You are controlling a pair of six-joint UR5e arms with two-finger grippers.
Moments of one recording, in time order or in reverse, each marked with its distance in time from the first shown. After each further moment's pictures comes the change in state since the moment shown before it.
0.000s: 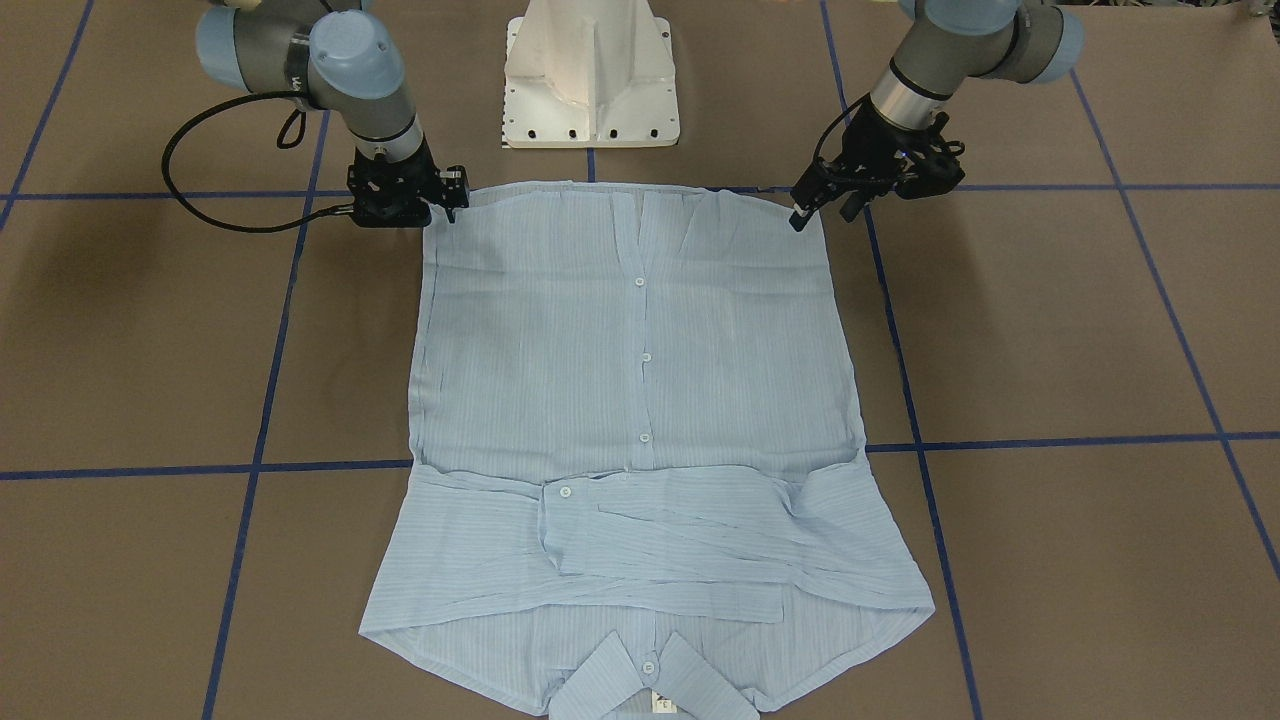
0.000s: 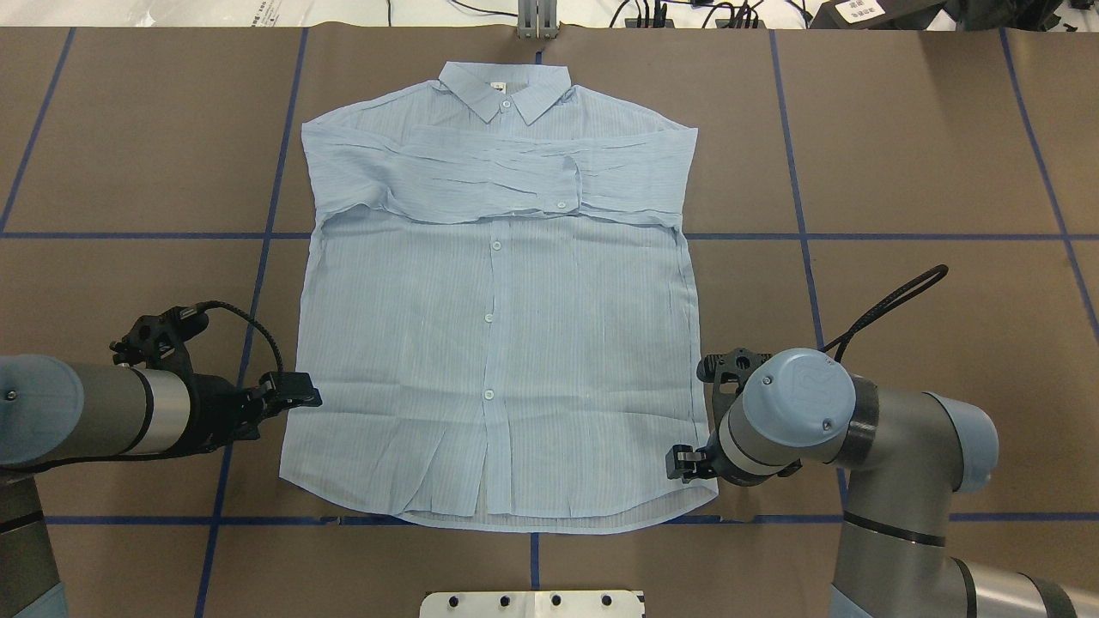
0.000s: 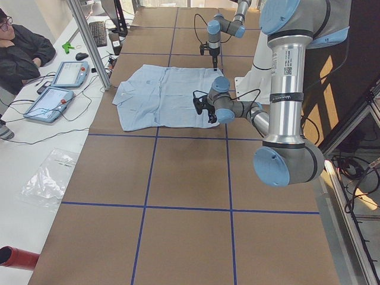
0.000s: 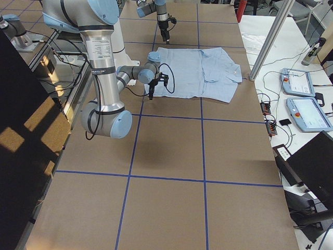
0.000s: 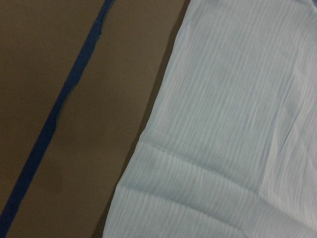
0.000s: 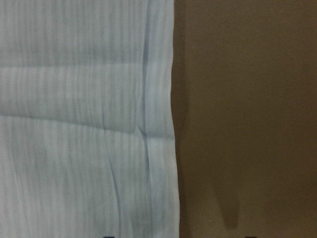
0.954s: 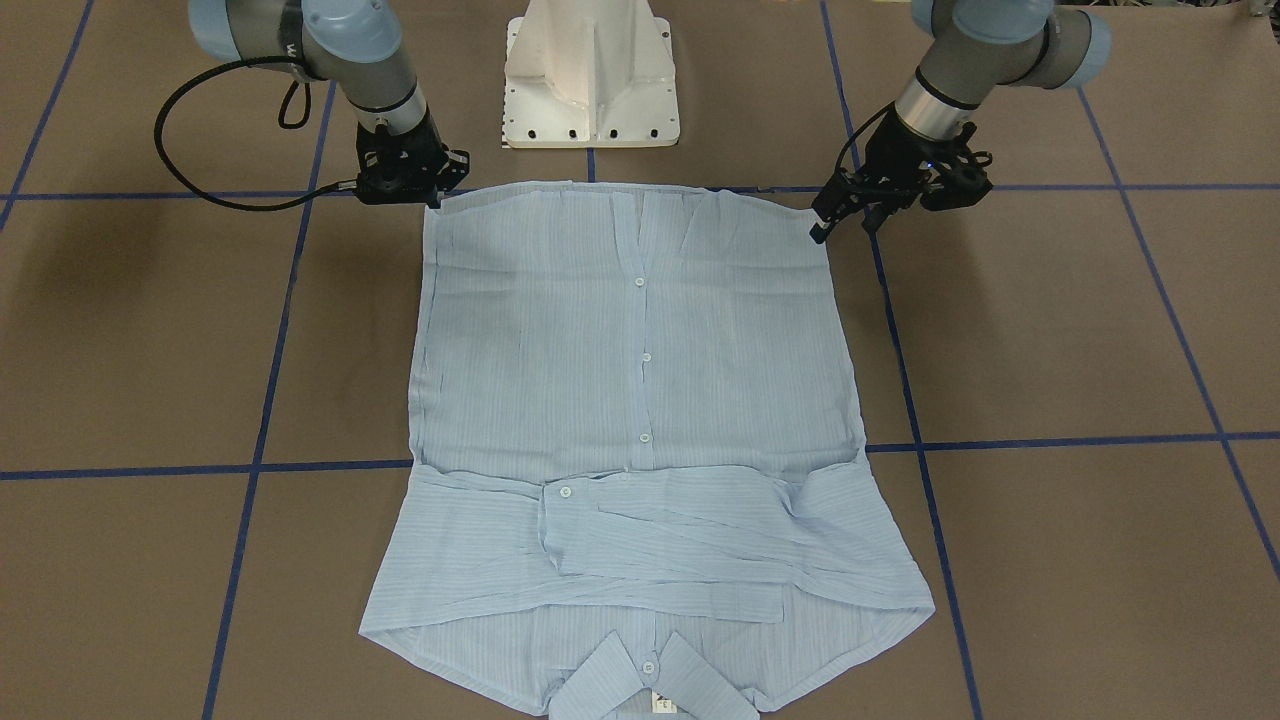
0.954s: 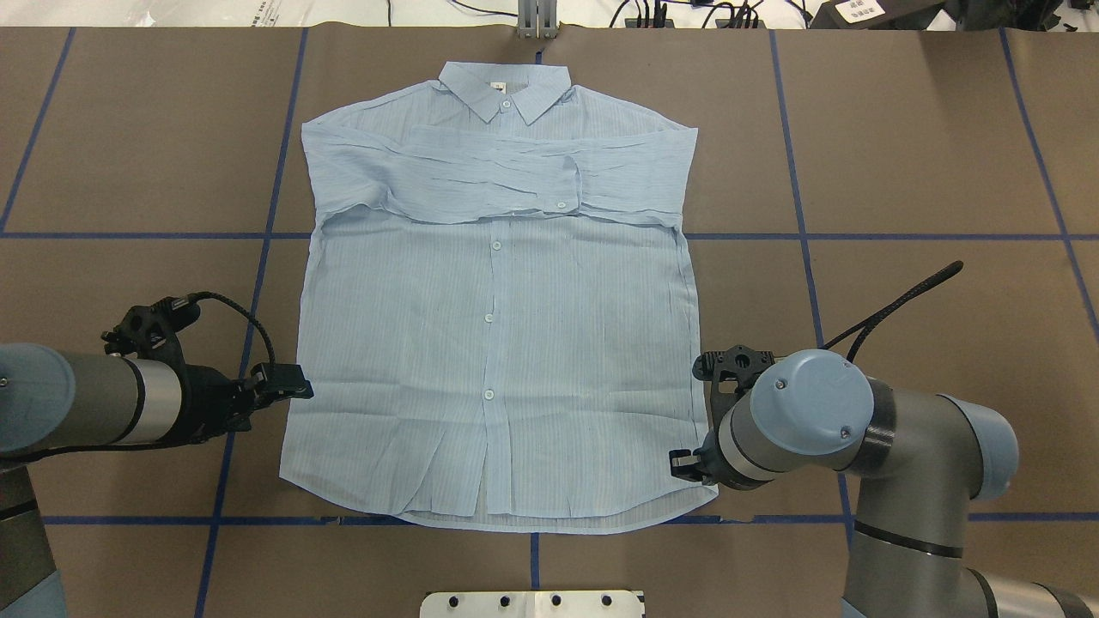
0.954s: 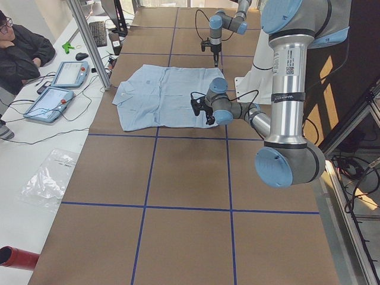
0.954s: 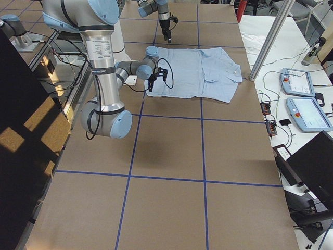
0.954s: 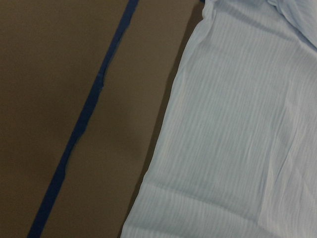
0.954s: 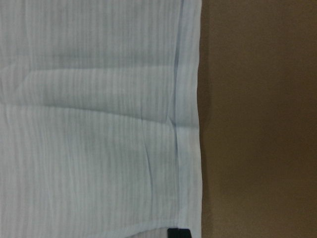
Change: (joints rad) left arm -0.018 0.004 0.009 -0.003 -0.011 0.014; right arm -0.005 0.001 0.064 -0.011 -0.016 0.011
